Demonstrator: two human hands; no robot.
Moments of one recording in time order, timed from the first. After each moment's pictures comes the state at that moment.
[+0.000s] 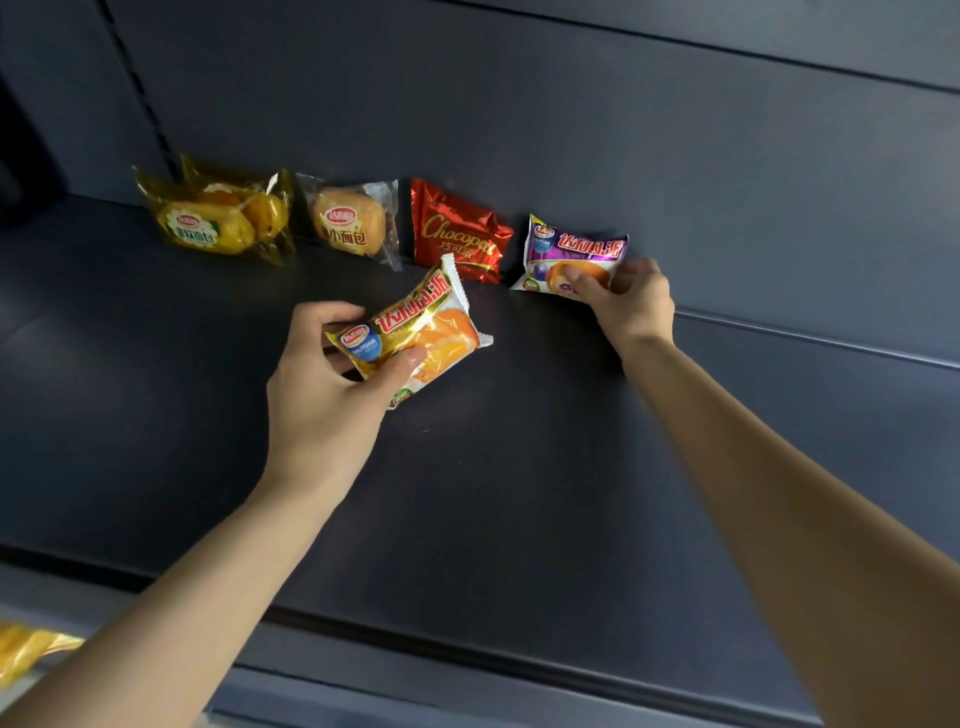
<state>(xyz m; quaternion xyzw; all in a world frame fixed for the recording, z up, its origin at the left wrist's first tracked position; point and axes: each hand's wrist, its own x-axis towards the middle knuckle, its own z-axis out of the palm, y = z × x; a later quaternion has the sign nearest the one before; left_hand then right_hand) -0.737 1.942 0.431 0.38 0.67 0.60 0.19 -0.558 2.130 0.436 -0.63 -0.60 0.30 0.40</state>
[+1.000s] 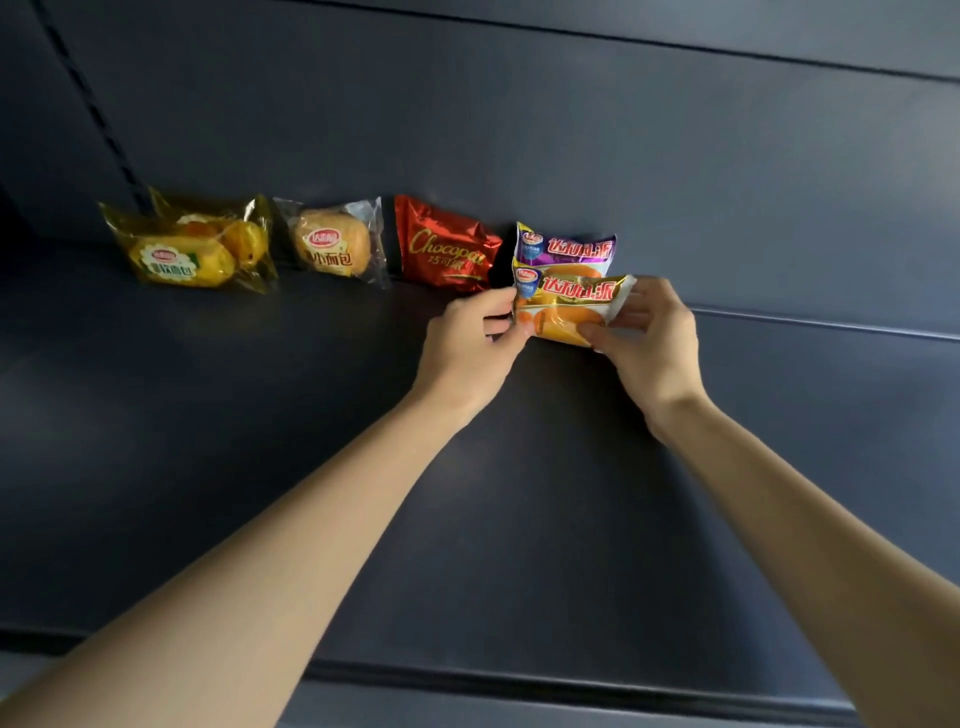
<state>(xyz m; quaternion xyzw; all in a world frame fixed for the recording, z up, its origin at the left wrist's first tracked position) -0.701 2.027 0.438 0.57 0.60 0.48 0.30 -0.543 2.076 0.433 -0.55 -0.62 0.30 0.47</state>
